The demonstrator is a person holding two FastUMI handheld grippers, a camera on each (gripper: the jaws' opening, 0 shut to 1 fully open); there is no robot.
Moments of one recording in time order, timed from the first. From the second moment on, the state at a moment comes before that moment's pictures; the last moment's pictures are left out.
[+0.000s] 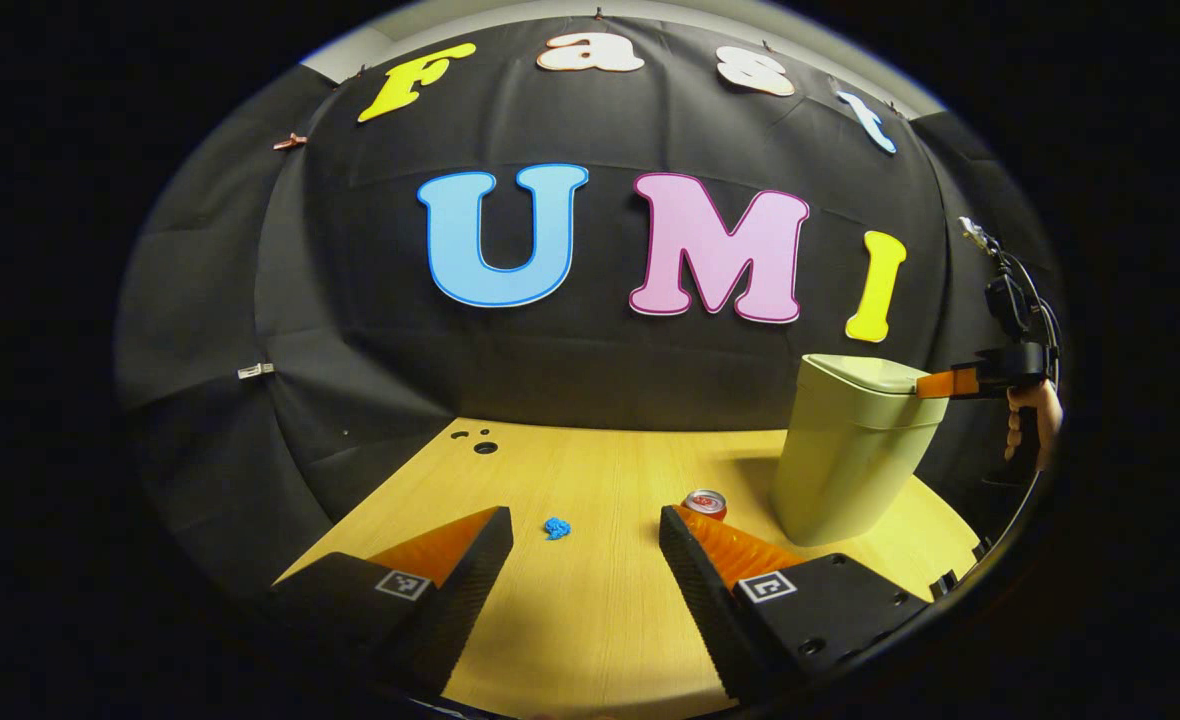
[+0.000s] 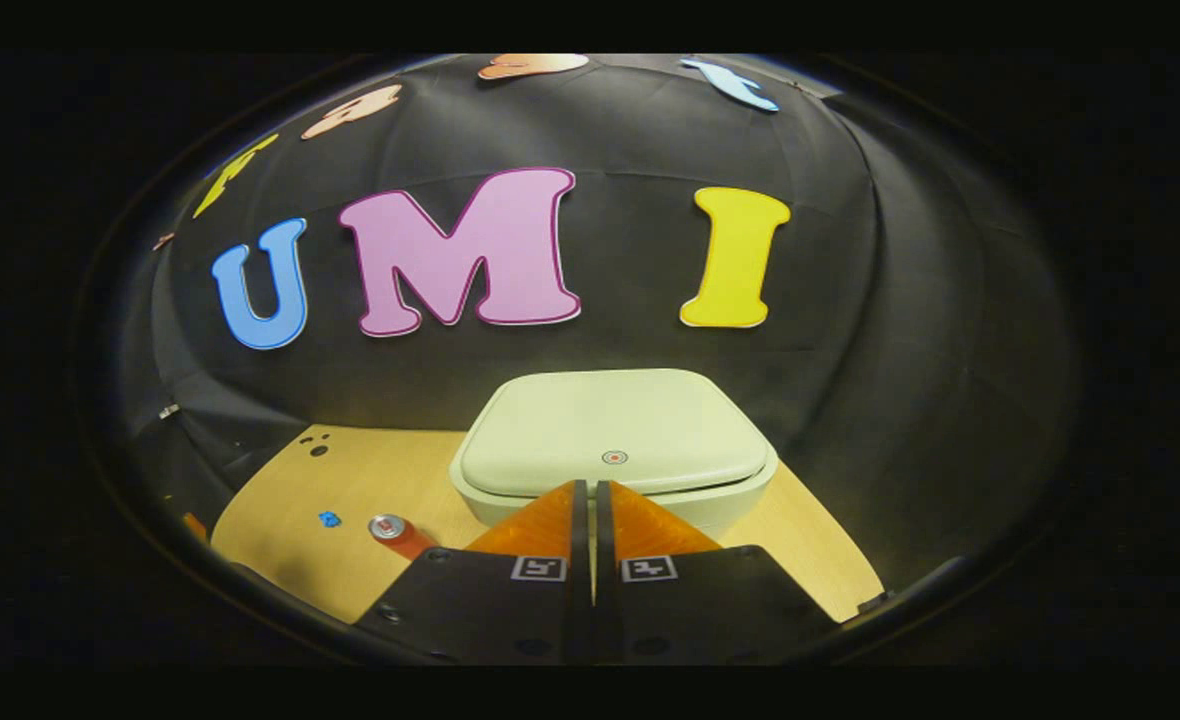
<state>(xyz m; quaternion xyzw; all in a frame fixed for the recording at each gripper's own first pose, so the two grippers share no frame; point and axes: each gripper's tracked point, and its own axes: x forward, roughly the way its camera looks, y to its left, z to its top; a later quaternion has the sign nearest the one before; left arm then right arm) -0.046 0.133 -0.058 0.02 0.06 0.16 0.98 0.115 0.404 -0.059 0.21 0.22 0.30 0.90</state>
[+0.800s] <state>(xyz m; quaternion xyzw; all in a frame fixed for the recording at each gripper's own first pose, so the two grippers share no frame) -0.036 0.132 -0.058 0.02 0.06 0.16 0.99 0.122 0.418 -0.038 0.24 0.19 0.33 0.89</state>
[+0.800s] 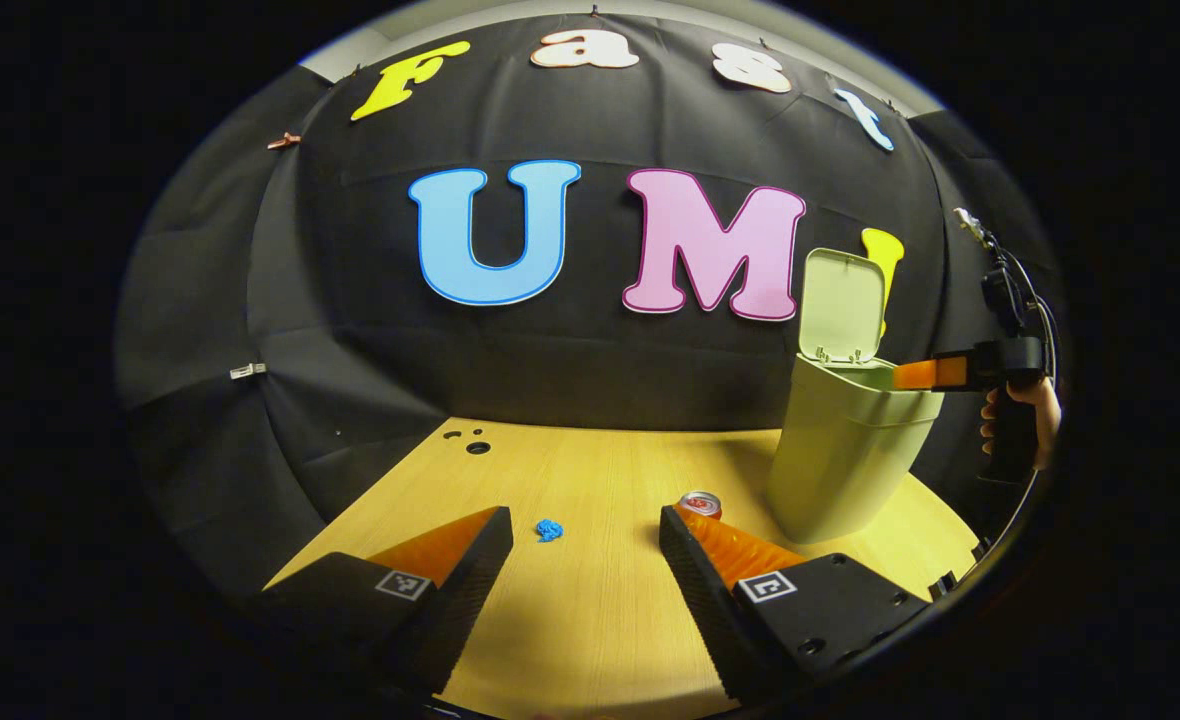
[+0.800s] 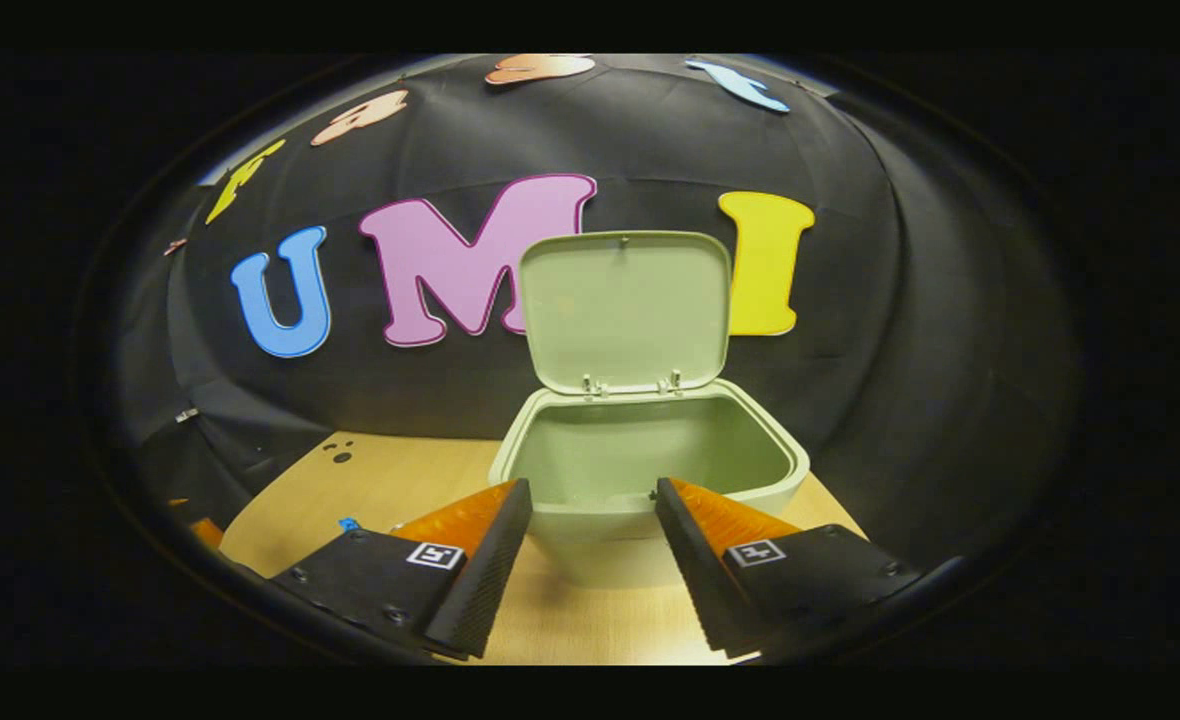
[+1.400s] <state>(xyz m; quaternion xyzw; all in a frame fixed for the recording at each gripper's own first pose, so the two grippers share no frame) -0.013 0.164 -0.071 0.01 0.07 0.17 0.98 0.125 0.396 -0.003 0.27 0.16 0.31 0.90</state>
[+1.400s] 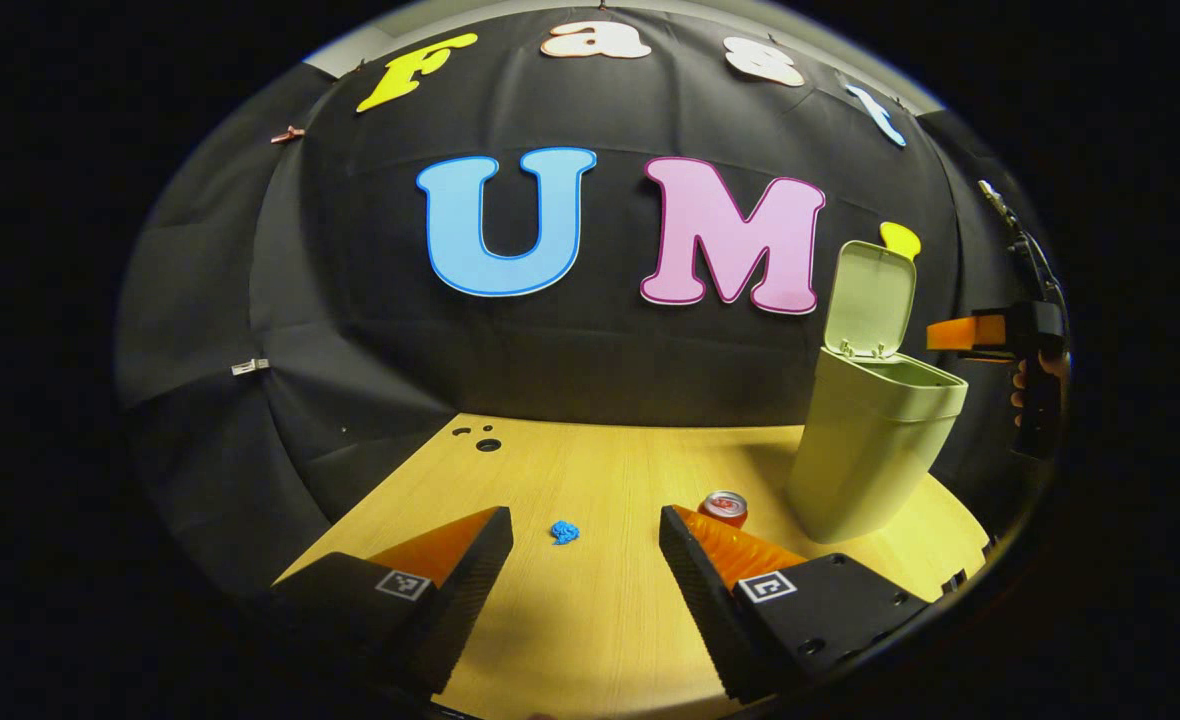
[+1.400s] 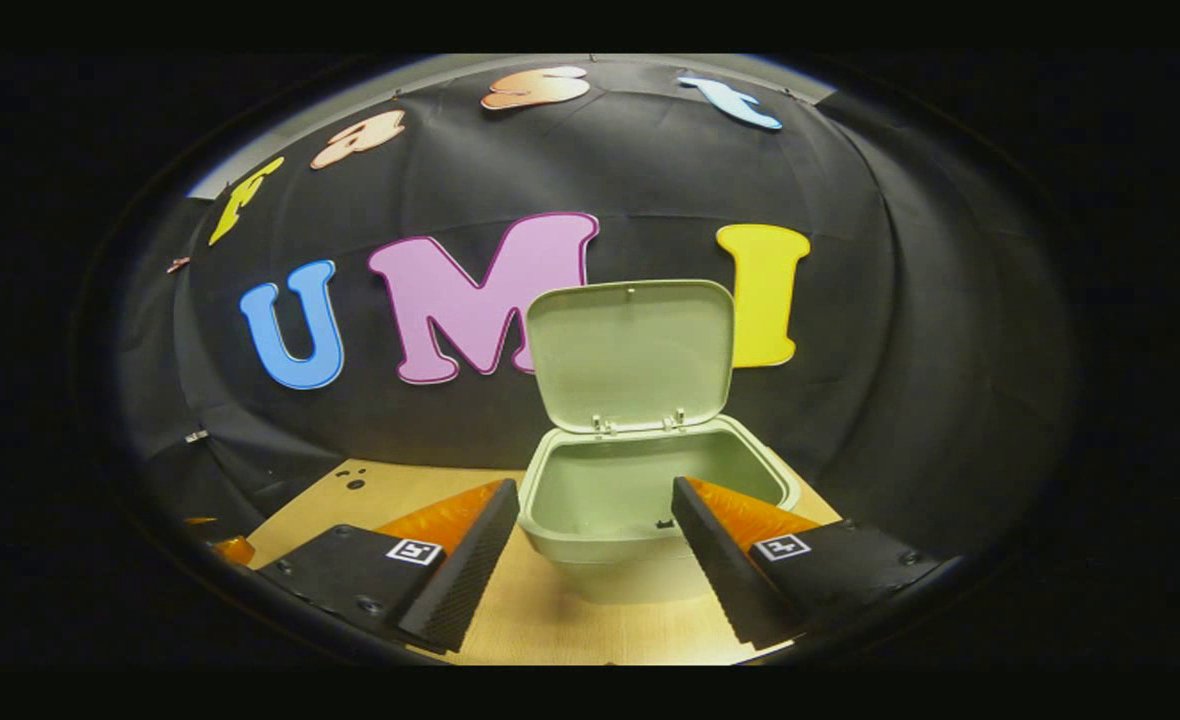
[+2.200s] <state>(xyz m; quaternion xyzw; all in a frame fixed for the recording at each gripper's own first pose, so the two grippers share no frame) 0.150 0.248 -0.229 0.02 0.22 0.15 0.96 0.099 0.376 -0.028 0.22 0.16 0.30 0.91</state>
